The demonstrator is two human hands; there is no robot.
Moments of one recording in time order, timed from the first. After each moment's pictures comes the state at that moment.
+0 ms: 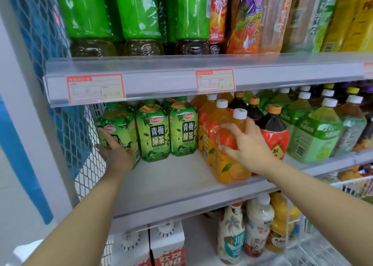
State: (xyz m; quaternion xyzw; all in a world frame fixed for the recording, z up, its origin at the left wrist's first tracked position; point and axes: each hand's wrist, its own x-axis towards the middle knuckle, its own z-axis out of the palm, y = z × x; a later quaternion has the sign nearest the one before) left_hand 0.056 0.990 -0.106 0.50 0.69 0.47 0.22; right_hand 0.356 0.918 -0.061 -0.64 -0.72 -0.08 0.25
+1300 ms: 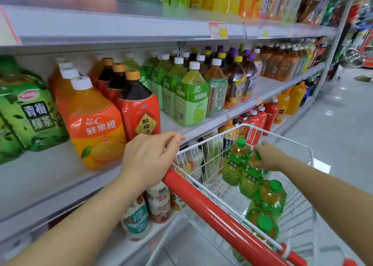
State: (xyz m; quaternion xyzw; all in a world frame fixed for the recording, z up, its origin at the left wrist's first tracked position) left_hand 0.367 0.867 -0.110 0.88 0.34 0.31 0.09; right_hand 0.701 0.779 -0.180 -0.86 -0.50 0.06 -0.03
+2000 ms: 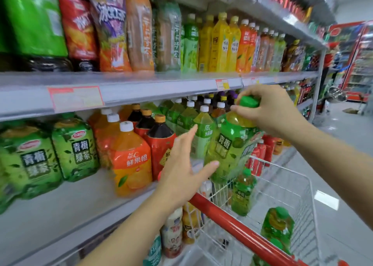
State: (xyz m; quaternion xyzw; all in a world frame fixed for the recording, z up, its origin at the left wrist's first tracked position) left_hand 0.347 0.826 -0.057 0.84 0.20 0.39 0.31; right_hand 0.519 0.740 0.061 -0.68 -0.59 -0.17 0.40
